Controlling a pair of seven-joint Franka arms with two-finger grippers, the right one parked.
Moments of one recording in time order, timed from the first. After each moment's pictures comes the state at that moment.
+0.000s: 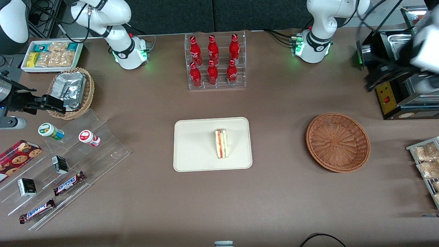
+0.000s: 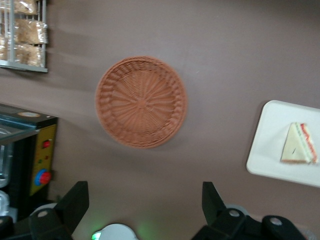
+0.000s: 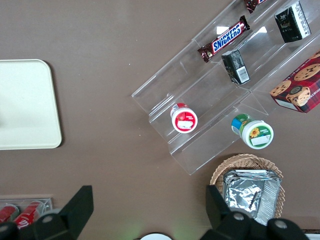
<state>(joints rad) -0.09 0.00 0.03 -1.35 0.01 1.33 -0.29</state>
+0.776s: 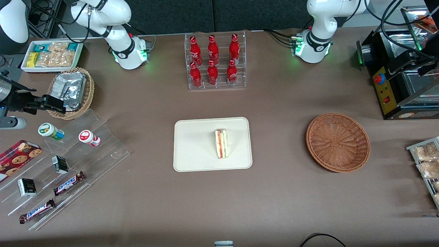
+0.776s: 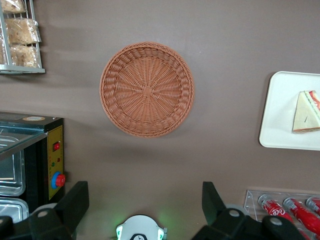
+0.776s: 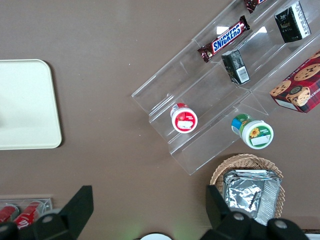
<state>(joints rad) -0.03 -0.04 0.02 -1.42 -0.02 1.32 -0.12</state>
